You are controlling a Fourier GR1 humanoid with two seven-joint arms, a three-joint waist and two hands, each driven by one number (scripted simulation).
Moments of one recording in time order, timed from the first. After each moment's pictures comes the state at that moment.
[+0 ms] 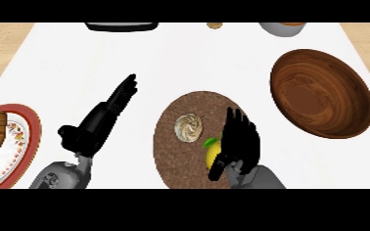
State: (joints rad) left arm -0.16 0.30 -0.32 -1.56 0.19 0.02 0.02; right arm -0.25 -0.02 0.56 -1.56 0.85 0.21 1.23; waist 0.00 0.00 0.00
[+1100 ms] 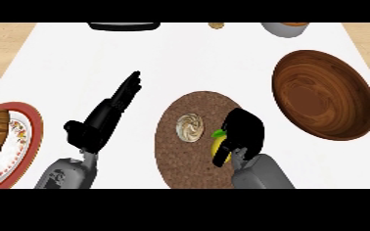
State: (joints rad) left arm -0.17 0.23 -0.27 -1.55 0.14 -0.02 0.04; right arm -0.28 0.00 0.46 -1.45 0.95 0.16 1.12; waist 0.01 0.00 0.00
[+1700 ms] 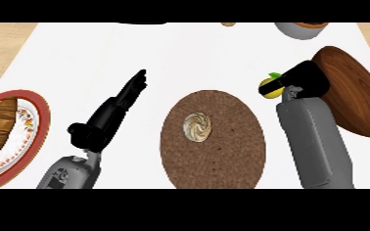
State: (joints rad) left arm -0.20 0.23 -0.29 -1.57 0.12 -0.03 0.04; right arm -0.60 -0.10 -0.10 -1.19 1.09 0.05 1.21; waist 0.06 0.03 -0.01
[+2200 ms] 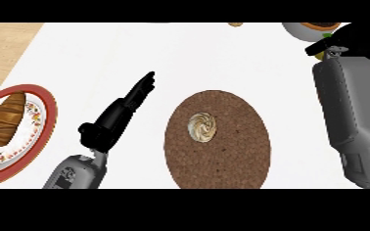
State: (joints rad) left arm -0.21 0.21 -0.32 -1.55 0.12 -0.05 0.05; right arm -0.84 -0.27 -0.26 -1.00 1.46 0.01 1.24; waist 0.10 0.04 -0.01
